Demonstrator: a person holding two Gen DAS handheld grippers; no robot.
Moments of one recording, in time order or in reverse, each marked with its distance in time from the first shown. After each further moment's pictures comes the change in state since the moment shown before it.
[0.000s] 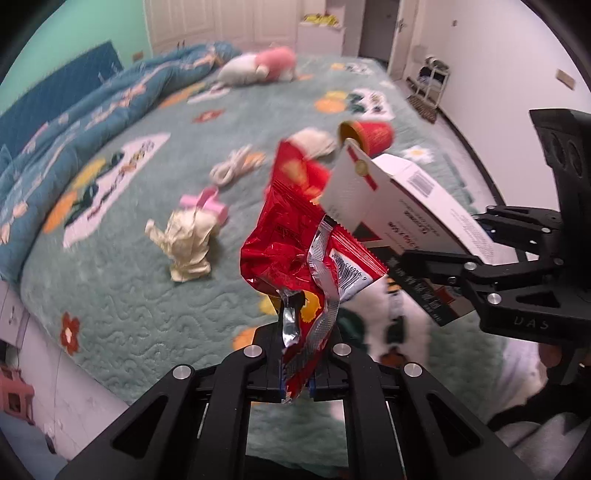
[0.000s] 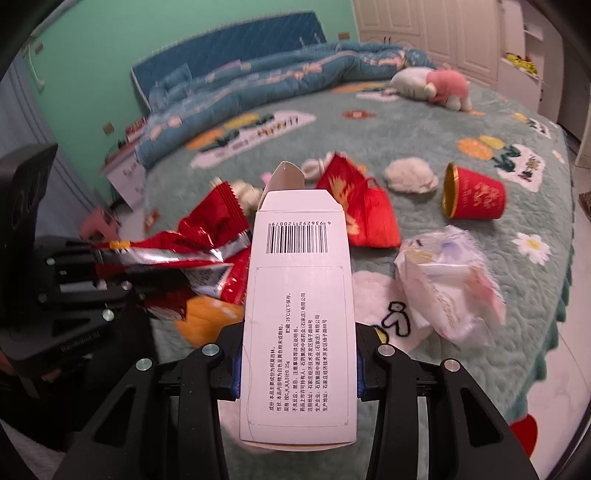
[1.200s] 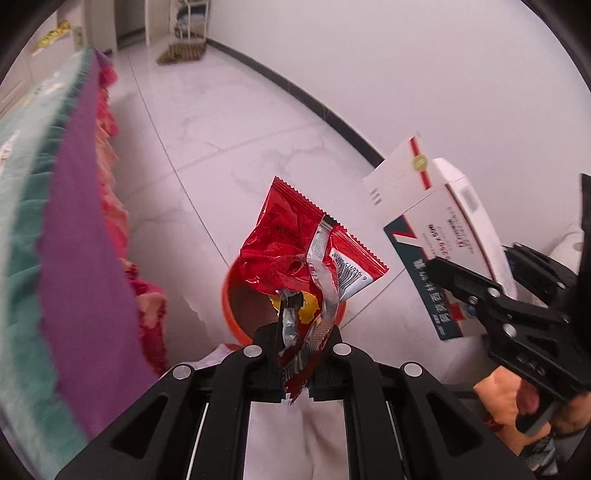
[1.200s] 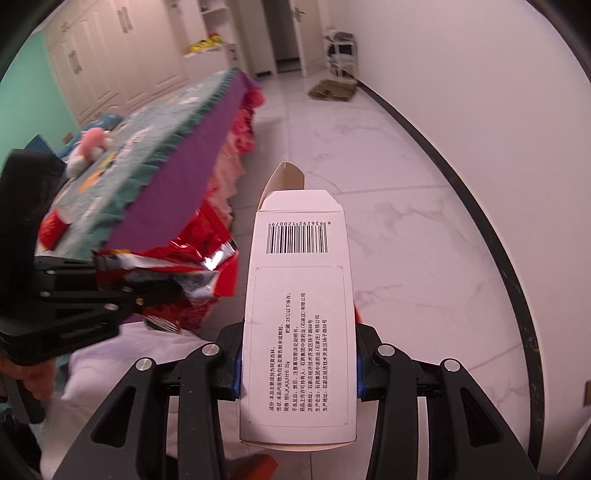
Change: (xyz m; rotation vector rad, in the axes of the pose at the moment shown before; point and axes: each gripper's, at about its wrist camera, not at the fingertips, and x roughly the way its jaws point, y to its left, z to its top) left arm 0.204 -0.428 0.084 0.613 0.228 -0.525; right arm -0.218 -0.324 -0.309 0.807 -0.140 -0.654
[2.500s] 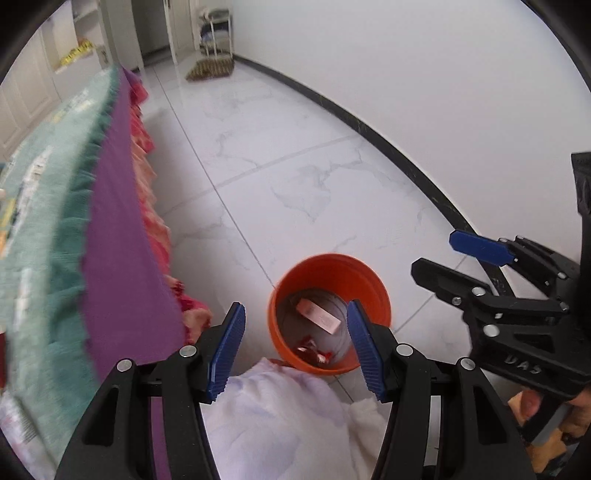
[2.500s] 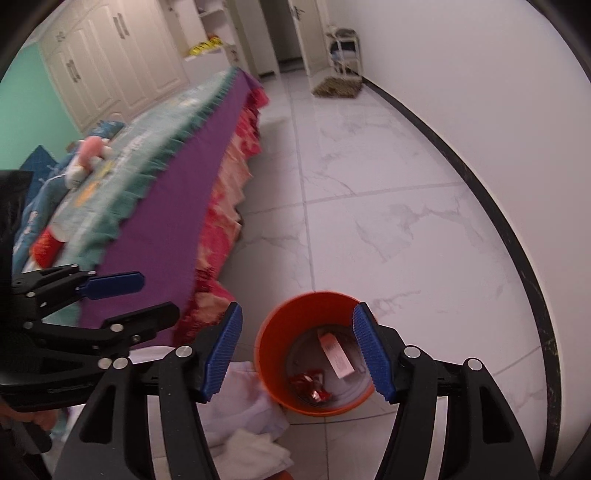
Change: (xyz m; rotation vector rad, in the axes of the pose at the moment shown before) left arm -0.030 0.005 0.000 0.005 -0.076 0.196; right arm 0.034 0.030 0.029 0.009 -0.014 0.068
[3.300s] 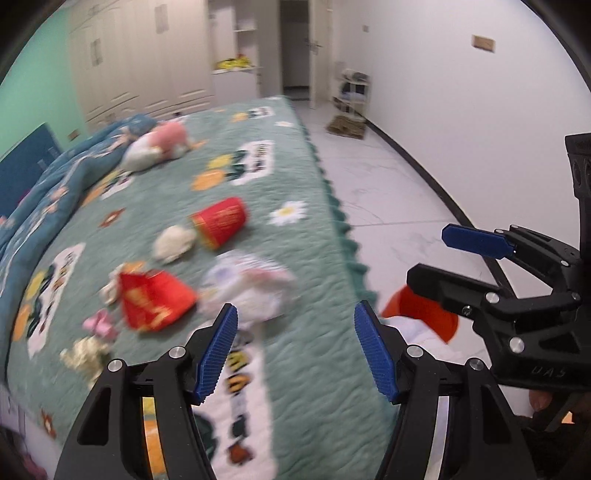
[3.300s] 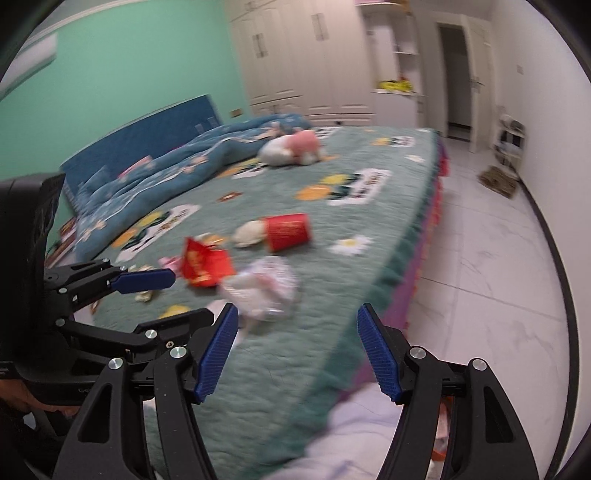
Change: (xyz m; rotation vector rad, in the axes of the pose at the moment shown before) left arm -0.229 0.112 -0.167 -0.364 -0.234 0.319; right arm -0.127 0.298 -0.027 -0.497 -0.116 0.426
